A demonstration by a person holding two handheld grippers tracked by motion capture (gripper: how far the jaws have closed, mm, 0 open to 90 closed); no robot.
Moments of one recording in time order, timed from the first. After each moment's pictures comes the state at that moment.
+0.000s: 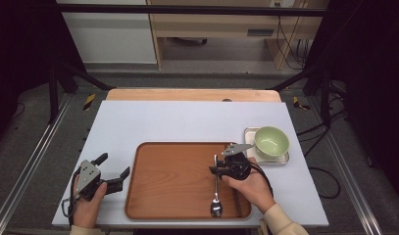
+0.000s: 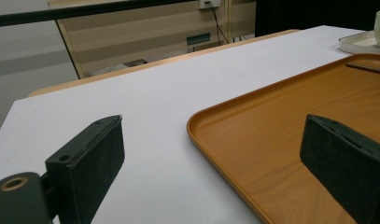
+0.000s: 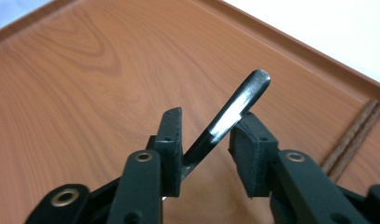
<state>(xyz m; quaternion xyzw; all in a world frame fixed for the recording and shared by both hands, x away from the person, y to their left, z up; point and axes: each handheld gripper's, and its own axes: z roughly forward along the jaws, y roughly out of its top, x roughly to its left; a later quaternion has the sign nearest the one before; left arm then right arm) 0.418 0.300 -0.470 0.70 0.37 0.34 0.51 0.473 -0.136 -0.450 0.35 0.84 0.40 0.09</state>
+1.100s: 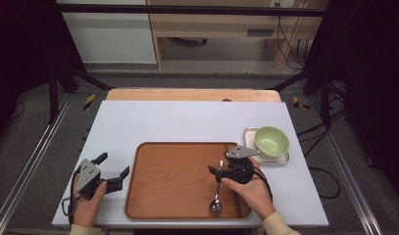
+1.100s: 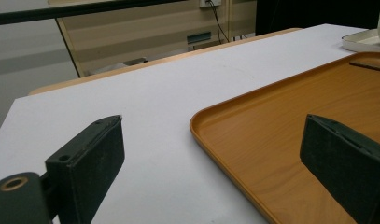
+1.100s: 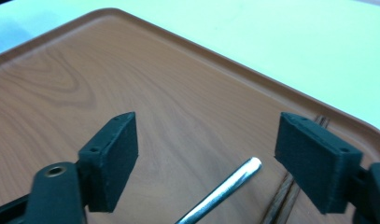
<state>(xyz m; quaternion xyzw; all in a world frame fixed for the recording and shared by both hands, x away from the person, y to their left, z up) 0.422 0.303 -0.472 0.70 0.37 0.34 0.51 0.461 -0.140 -0.451 0.38 0.79 0.45 0.17</state>
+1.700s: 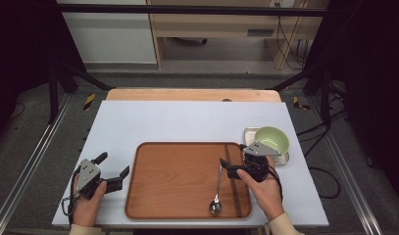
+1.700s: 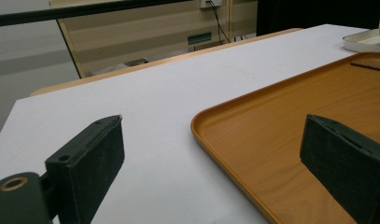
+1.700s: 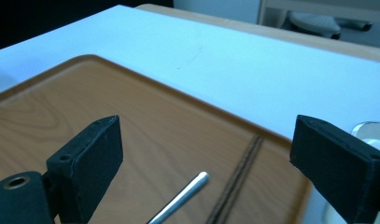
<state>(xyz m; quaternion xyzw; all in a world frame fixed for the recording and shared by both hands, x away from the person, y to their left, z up) 0.422 0.303 -0.472 0.69 0.37 0.34 0.51 0.458 -0.177 -0.431 0.40 0.74 0.49 0.22</state>
